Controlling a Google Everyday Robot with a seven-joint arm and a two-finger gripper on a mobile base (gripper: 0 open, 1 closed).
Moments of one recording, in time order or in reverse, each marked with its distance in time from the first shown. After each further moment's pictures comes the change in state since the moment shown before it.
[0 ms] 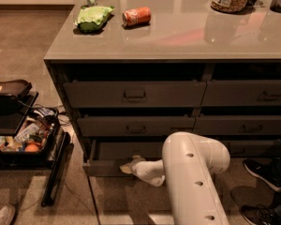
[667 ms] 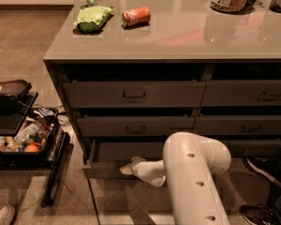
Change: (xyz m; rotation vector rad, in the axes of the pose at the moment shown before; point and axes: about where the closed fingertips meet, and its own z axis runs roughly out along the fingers) arm 0.000 0.000 0.000 0.000 0.000 0.000
